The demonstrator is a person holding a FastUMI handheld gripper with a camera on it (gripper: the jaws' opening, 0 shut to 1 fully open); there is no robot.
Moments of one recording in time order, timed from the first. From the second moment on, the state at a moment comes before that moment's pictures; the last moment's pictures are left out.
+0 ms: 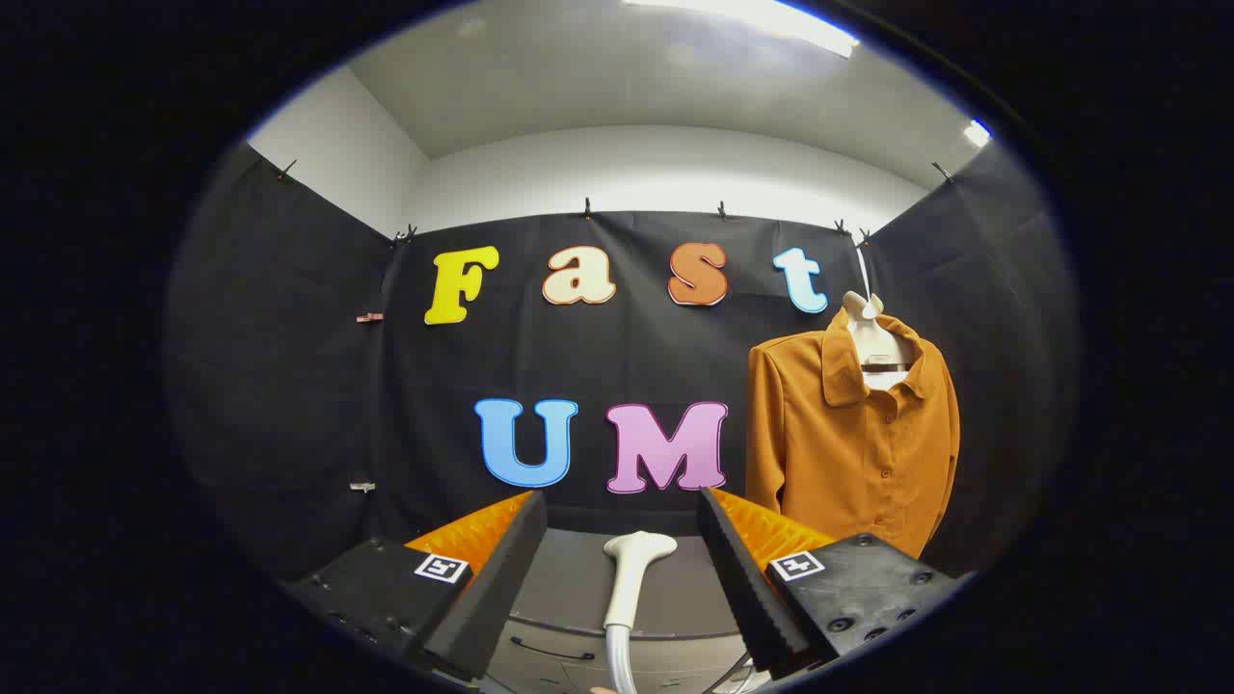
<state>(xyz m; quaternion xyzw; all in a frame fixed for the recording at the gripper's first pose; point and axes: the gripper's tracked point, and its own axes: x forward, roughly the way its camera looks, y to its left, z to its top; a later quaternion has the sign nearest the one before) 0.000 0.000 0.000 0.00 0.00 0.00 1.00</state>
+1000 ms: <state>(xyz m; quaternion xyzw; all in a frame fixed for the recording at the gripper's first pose) 0.011 -0.001 0.001 0.00 0.00 -0.01 1.00</state>
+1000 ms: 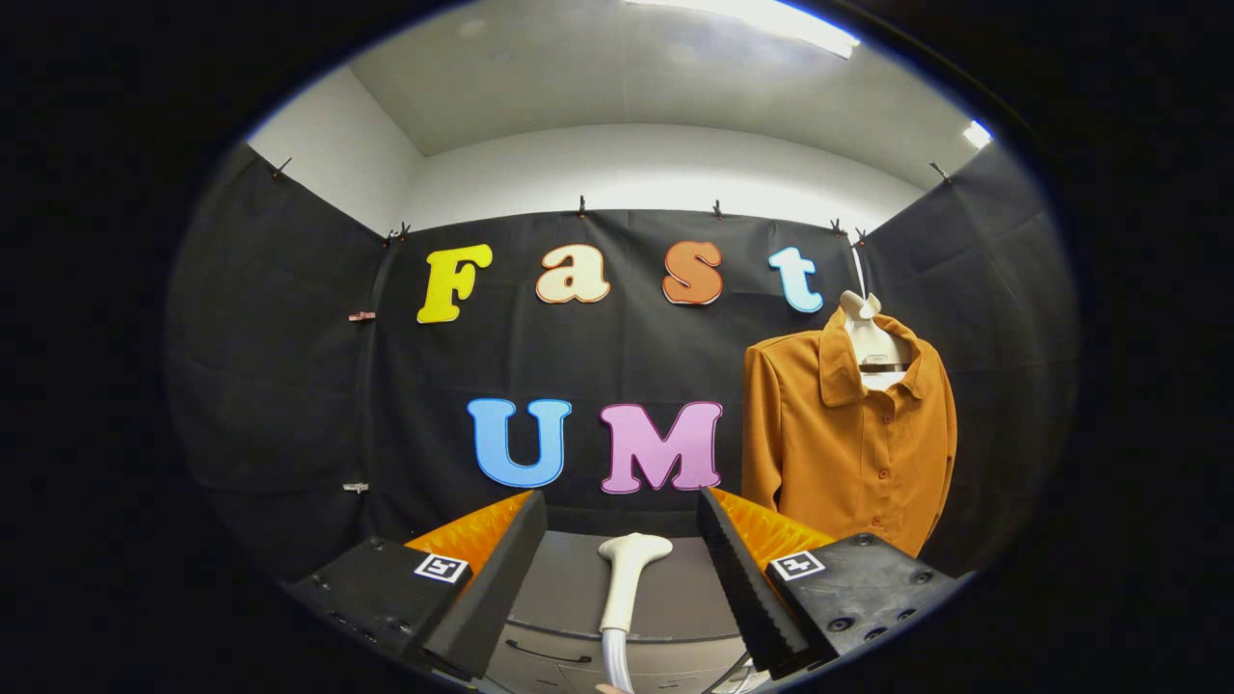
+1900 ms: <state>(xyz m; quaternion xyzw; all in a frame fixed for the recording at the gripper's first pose) 0.038 0.028 -0.038 -0.01 0.05 -0.05 1.00</state>
